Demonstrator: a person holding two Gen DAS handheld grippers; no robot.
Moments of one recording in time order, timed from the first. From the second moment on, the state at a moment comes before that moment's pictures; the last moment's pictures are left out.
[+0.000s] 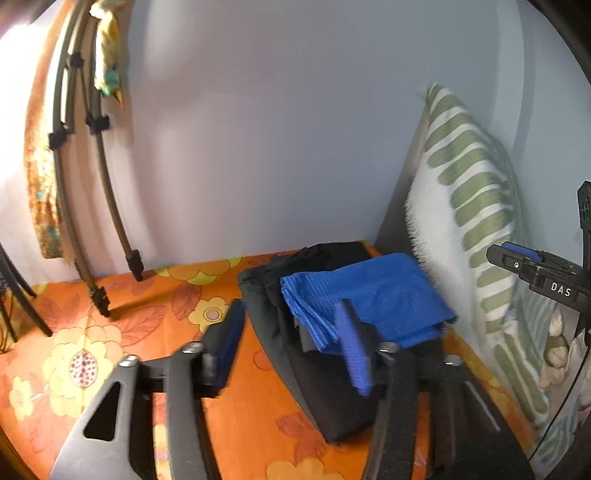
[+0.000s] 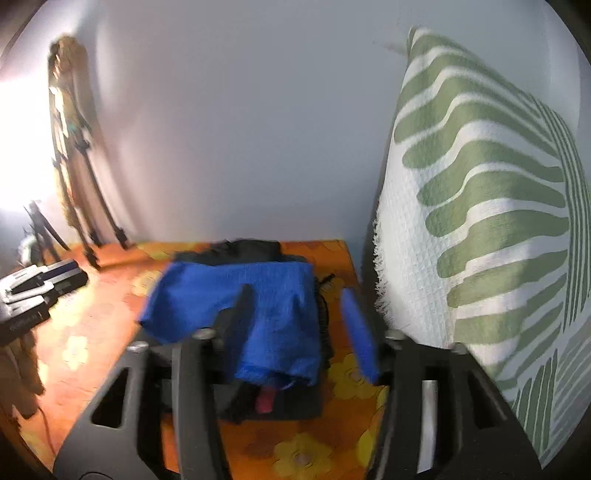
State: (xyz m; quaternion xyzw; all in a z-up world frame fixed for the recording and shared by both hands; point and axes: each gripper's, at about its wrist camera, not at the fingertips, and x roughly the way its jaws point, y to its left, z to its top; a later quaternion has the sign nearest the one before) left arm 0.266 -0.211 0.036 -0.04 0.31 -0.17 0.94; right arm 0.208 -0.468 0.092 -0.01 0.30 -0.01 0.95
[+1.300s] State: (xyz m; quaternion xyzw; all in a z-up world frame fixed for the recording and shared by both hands) left arm 0.019 -0.160 0.061 0.00 0.29 -0.23 0.93; right arm -0.049 -0.312 0.077 -0.01 0.23 -0.06 0.97
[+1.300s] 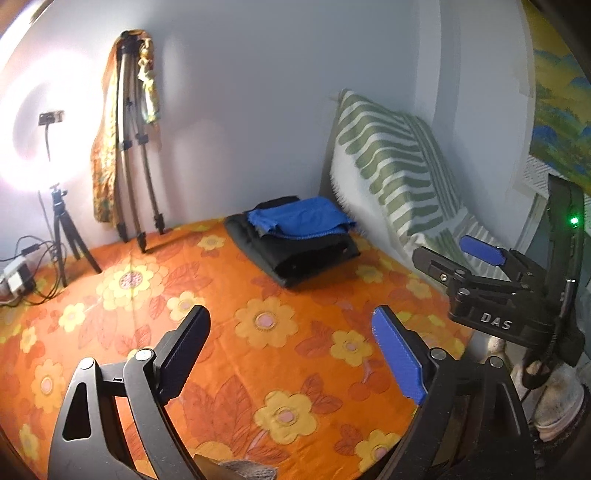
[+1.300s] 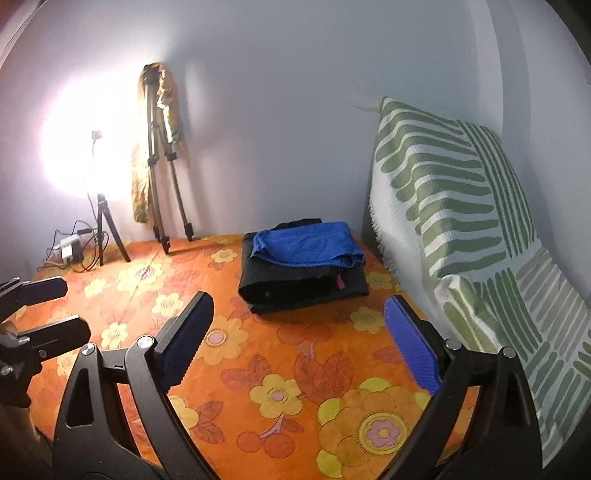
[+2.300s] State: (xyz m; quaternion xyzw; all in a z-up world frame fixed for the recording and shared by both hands) left arm 0.013 -0.146 0.049 0.02 0.30 -0.18 0.94; right arm -0.041 -0.311 0.060 0.00 0.24 -0.06 0.97
